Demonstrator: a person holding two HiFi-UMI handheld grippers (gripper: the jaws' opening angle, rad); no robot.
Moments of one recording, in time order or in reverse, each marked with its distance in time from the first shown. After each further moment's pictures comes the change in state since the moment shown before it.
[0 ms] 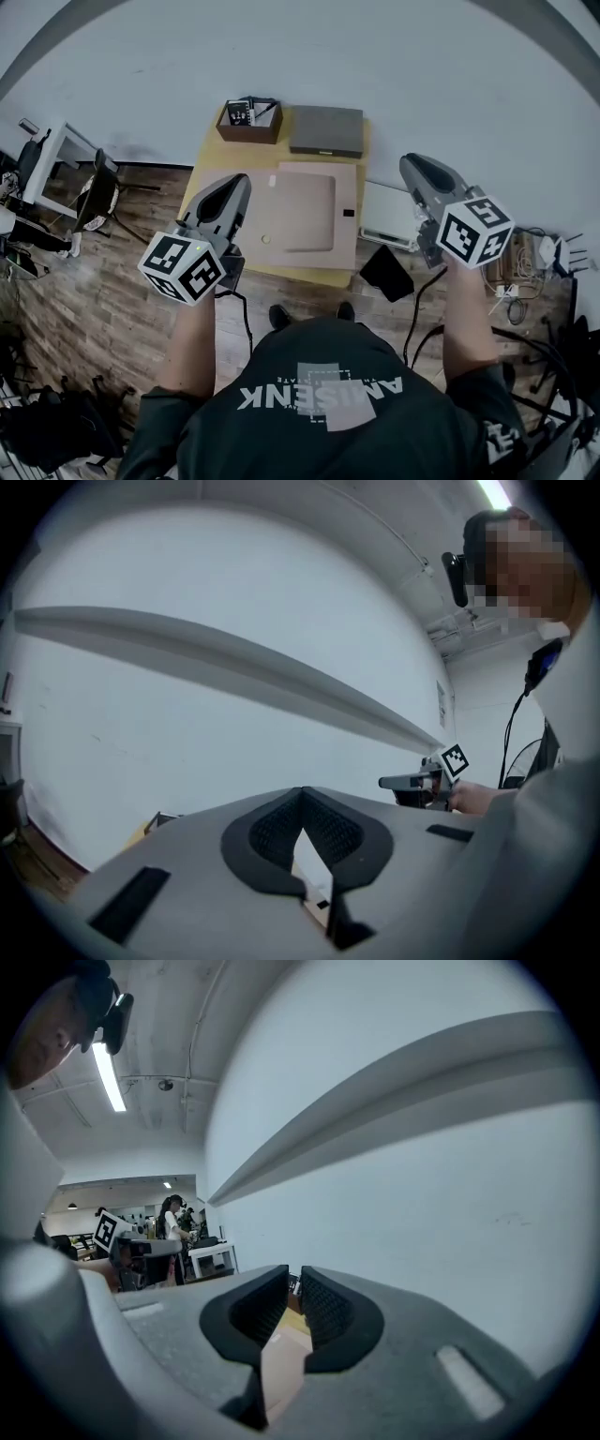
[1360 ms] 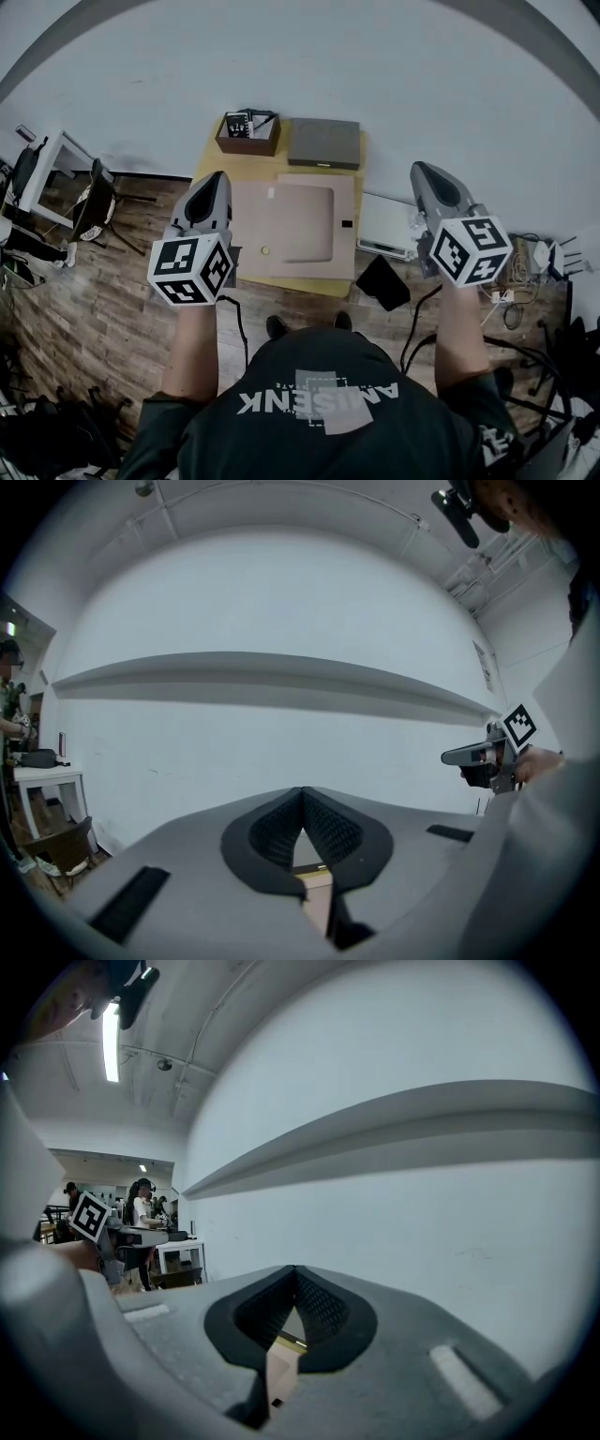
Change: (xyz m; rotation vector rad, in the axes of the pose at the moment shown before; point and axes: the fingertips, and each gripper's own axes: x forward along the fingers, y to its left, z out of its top) left arm -0.011 0.045 0.021 0.137 0.019 0.331; right arm -0.018 0.001 0.023 -0.098 -0.047 -0.195
